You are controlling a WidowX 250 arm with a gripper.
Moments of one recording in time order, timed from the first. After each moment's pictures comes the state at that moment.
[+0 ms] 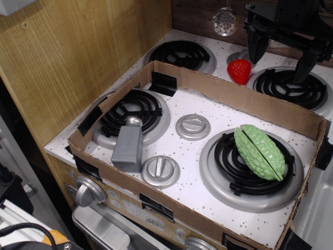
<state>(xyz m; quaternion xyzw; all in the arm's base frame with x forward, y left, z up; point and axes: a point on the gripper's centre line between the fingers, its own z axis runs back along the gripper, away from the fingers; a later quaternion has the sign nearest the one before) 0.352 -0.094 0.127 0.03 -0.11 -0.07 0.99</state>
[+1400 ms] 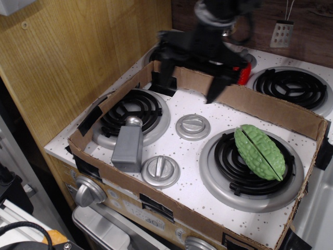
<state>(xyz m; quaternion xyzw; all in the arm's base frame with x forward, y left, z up) 0.286 0.001 0.107 0.13 -0.07 0.14 0.98</state>
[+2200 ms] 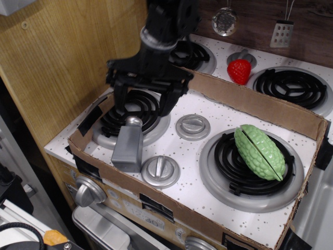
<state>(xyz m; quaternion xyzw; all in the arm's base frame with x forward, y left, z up) 0.260 0.050 0.072 0.14 -0.05 0.30 0.94</state>
